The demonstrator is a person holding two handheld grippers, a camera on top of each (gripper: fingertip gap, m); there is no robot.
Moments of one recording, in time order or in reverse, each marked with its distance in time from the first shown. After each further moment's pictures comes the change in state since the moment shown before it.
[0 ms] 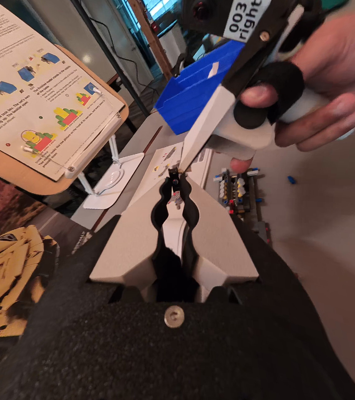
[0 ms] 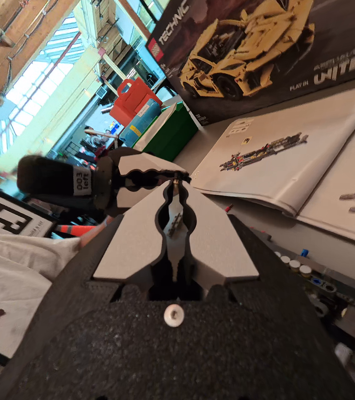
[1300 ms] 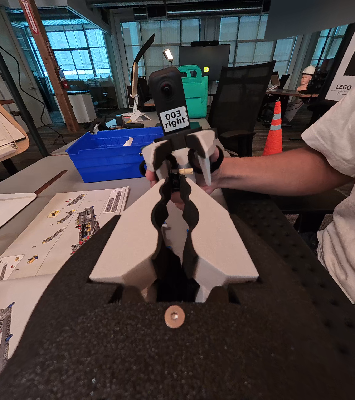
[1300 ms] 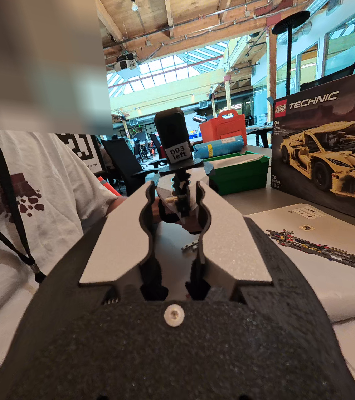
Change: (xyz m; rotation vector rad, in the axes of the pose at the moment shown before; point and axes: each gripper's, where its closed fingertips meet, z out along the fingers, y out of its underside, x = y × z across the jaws) left arm 0.040 -0.057 -0.027 0.331 0.463 -0.409; right arm -0.070 -0.001 -0.029 0.111 -0.504 -0.492
